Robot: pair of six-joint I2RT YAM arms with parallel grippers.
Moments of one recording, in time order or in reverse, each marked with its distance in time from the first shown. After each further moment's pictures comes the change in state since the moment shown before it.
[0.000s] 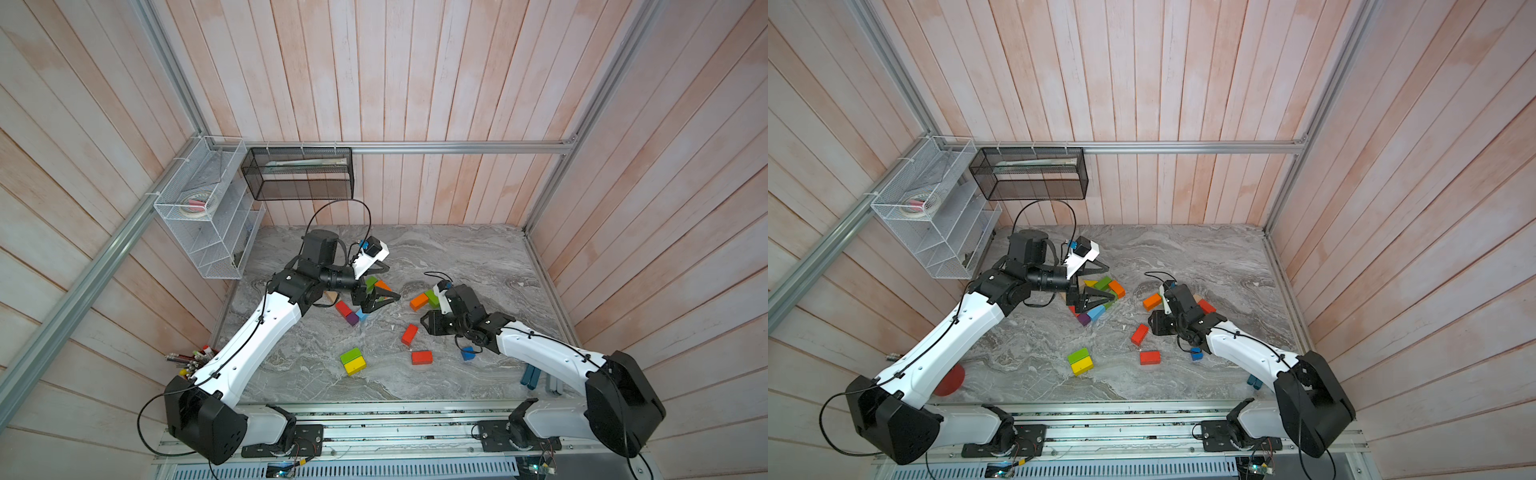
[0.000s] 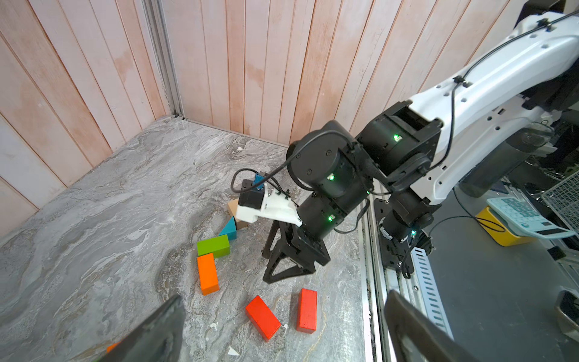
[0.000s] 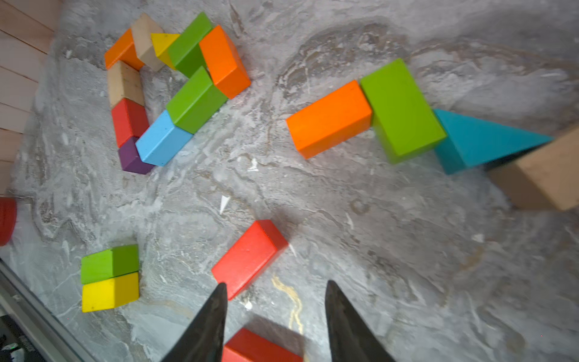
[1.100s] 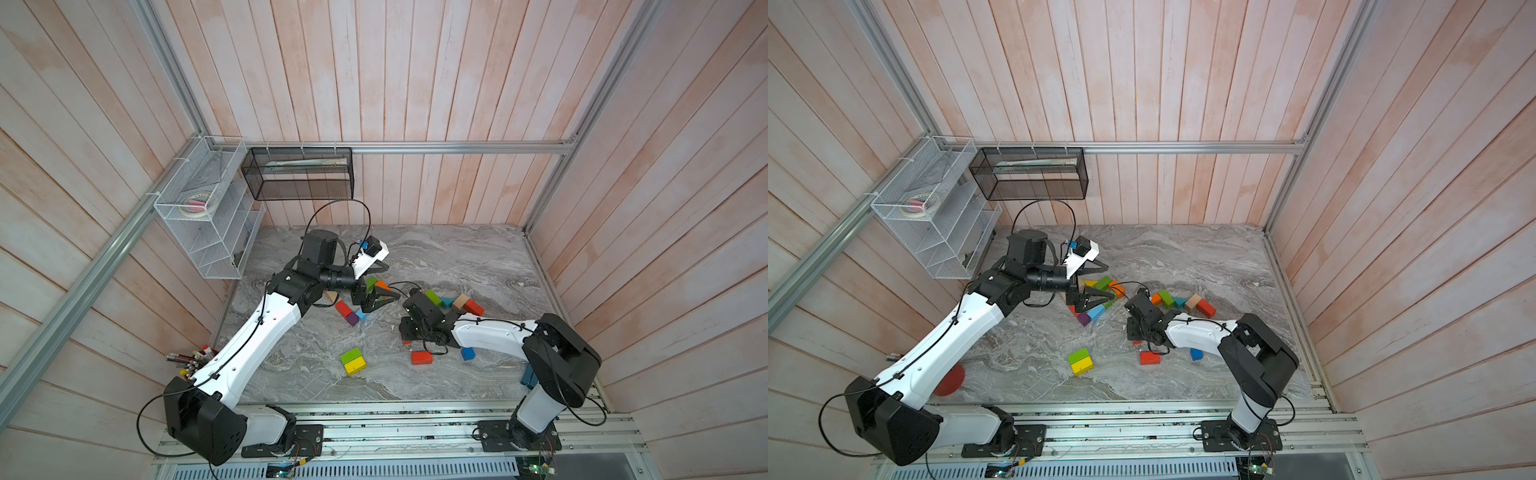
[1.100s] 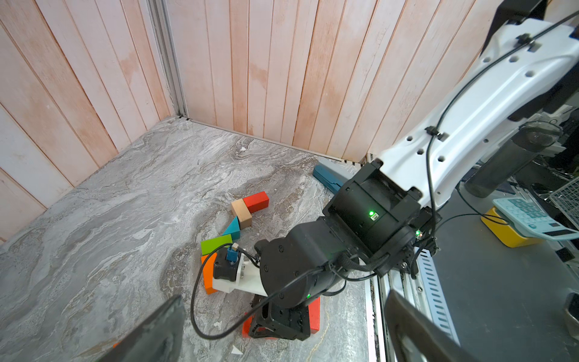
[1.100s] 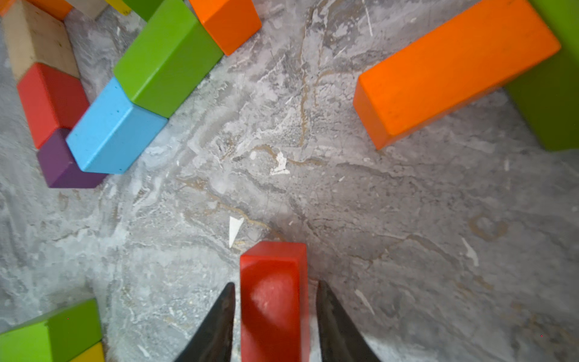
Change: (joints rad) left arm 0.000 -0.005 -0.003 0.006 -0.010 0.000; right arm 0.170 0.336 0.173 -0.020 0.203 0.078
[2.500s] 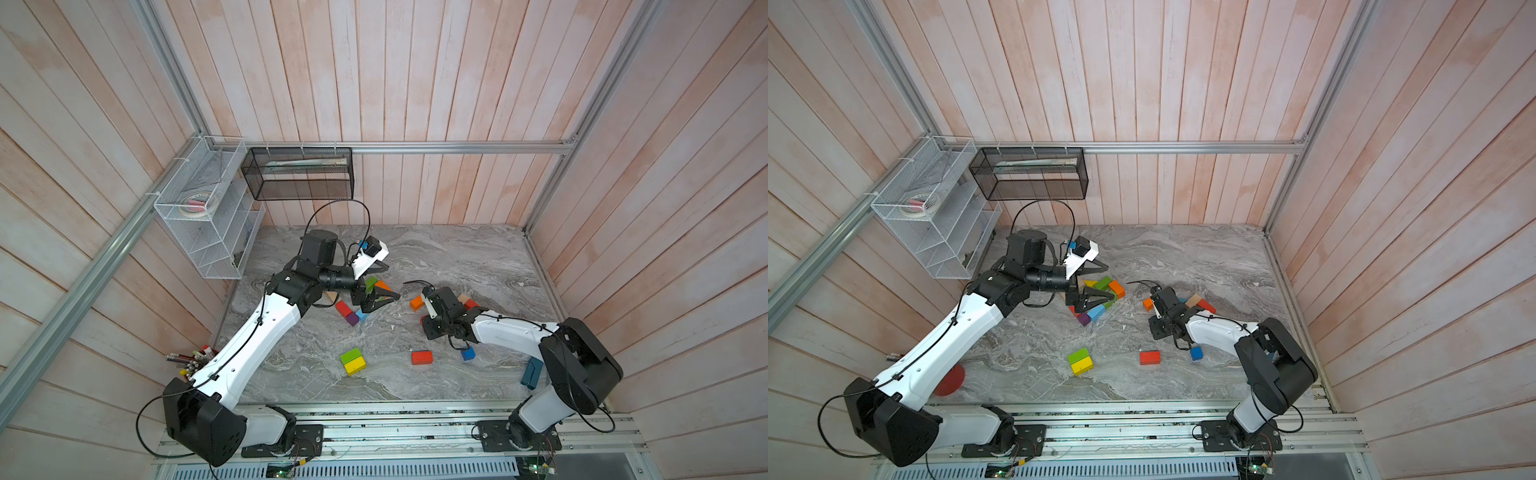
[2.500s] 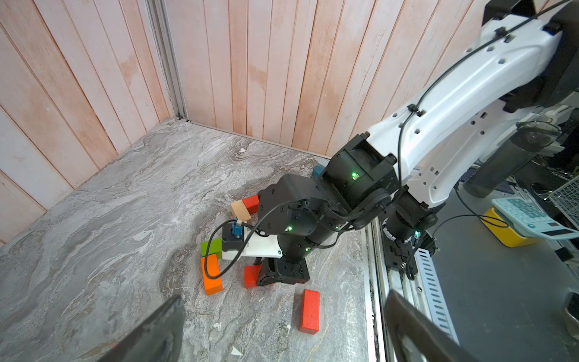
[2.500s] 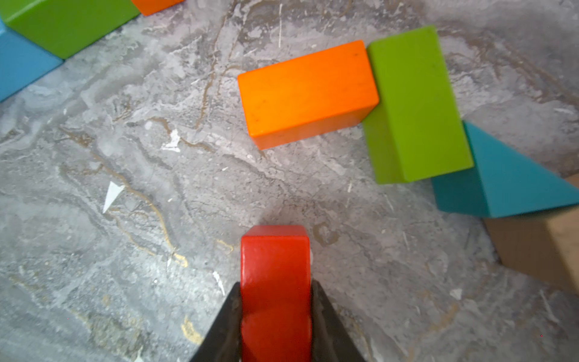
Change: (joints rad) left arm 0.000 -0.003 -0.001 0.000 0.003 0.000; right arm -0.203 -0.094 -0.097 -0.020 -0.045 -0.422
